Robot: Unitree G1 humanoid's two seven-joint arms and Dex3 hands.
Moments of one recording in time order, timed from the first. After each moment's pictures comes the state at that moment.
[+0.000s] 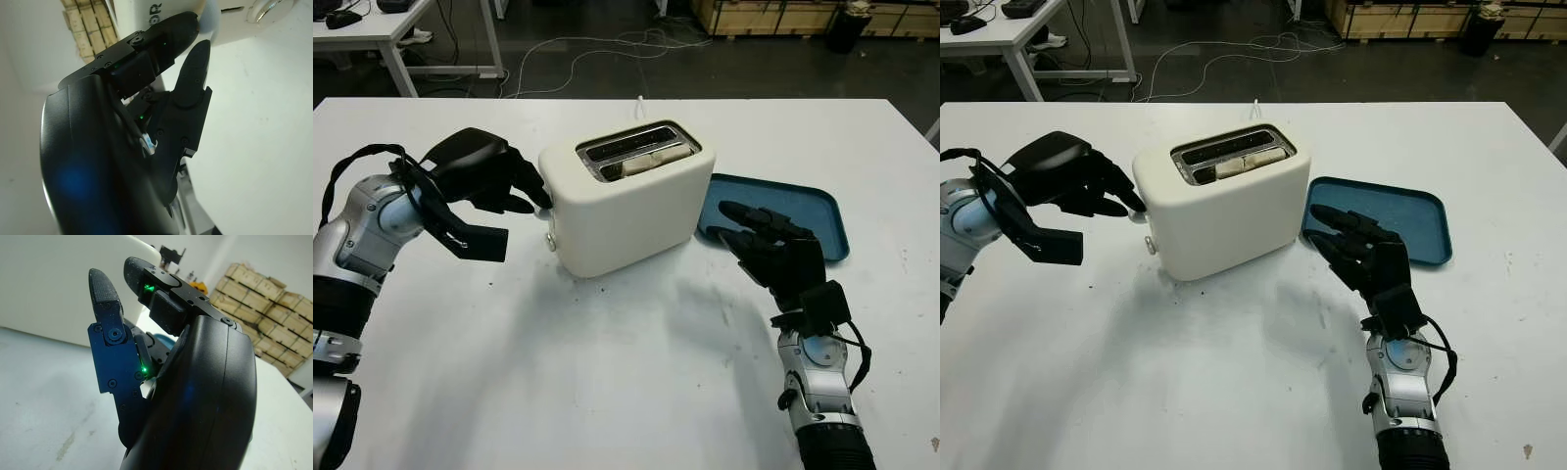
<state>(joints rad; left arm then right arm) -0.66 0.70 -0.20 0.46 0.48 -0.59 -0.31 -0.12 -0.13 -0.10 0.25 0.10 -0.39 0.15</state>
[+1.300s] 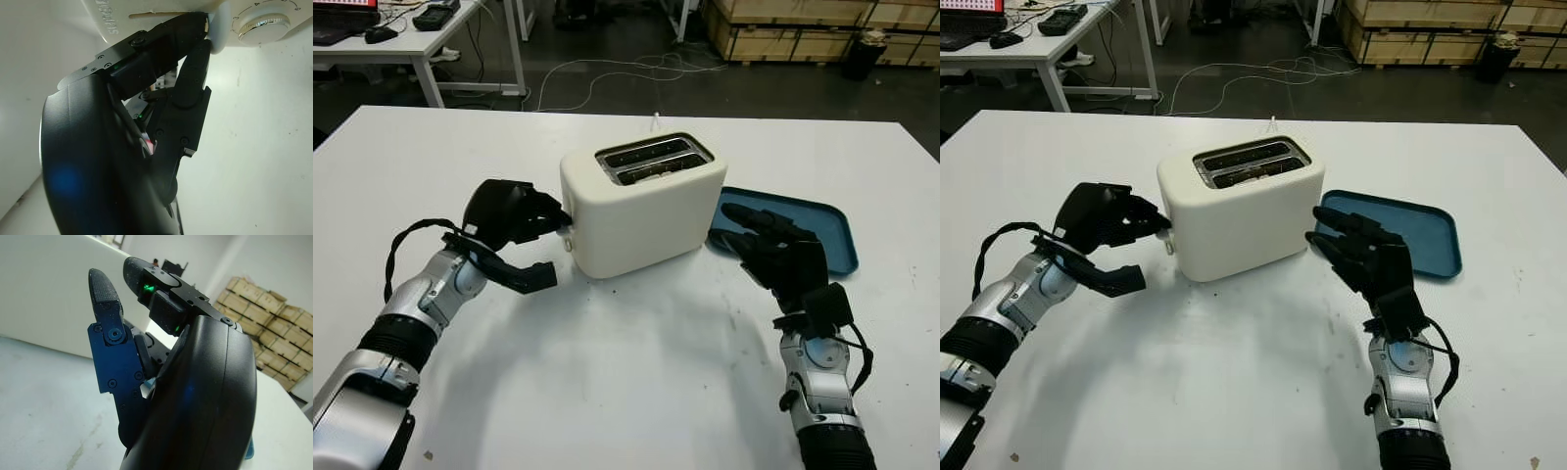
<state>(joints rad) -0.58 0.52 -0.36 0.68 0.67 -0.47 0.32 -0.12 -0.13 -0.11 0.26 0.10 -0.40 0.15</state>
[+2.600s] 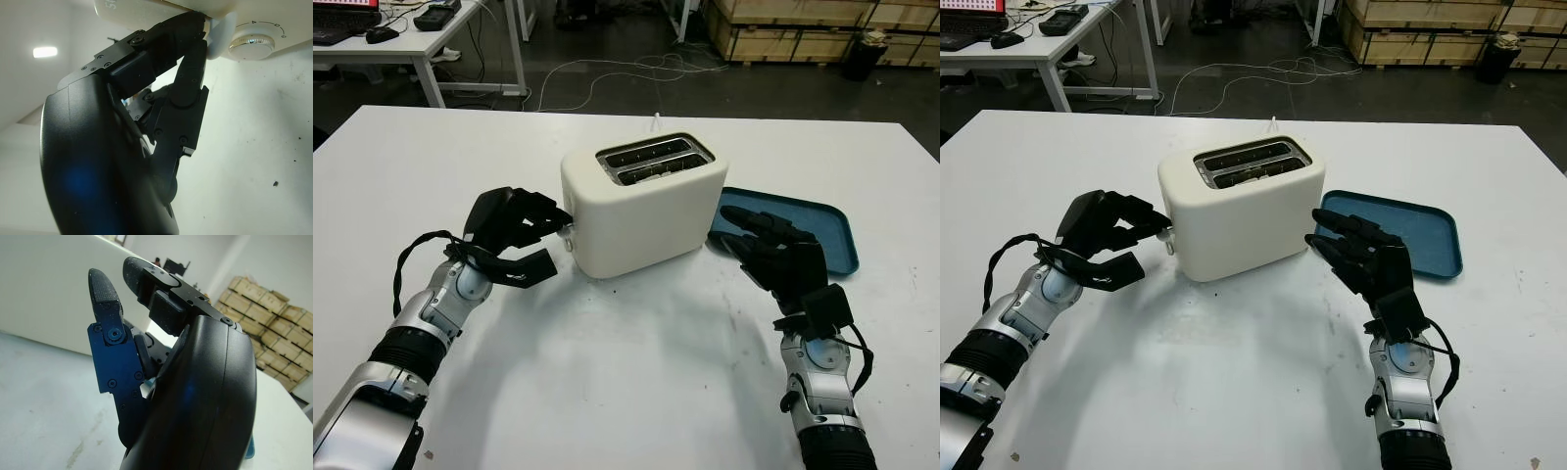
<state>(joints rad) -0.53 0.47 -0.33 0.67 0.42 -0.40 0.24 -0.11 -0.13 -0.11 0.27 0.10 -0.40 0.16</state>
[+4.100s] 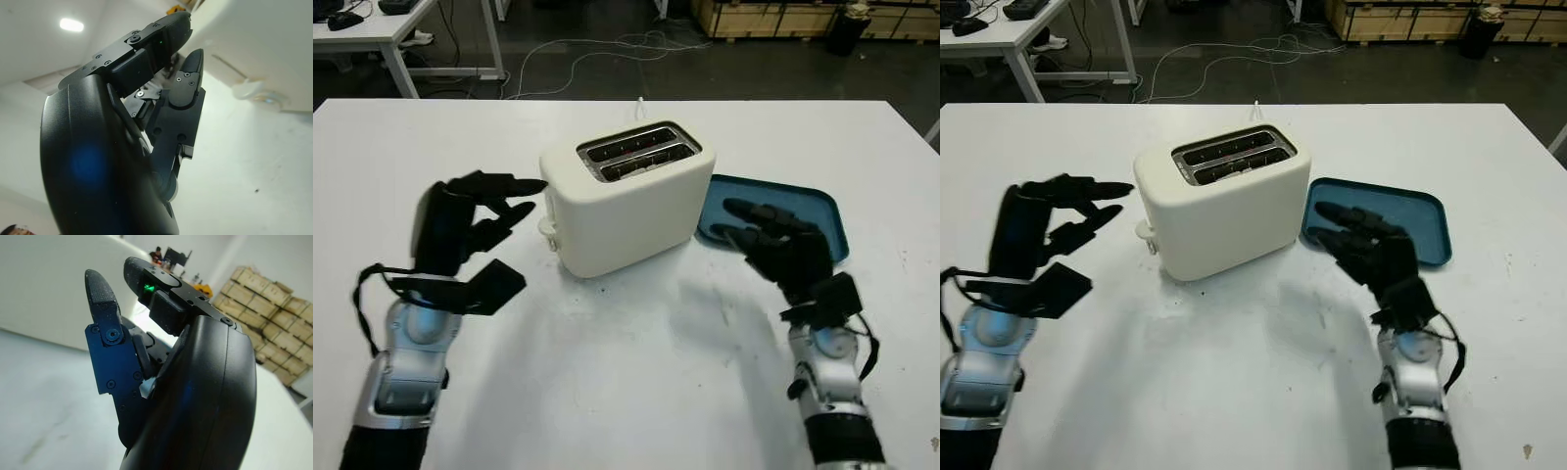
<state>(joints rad) -0.12 0.39 0.08 -0.28 0.33 -0.07 0.02 -0.22 -0.23 -0.16 0.29 0.15 -0.31 0.26</state>
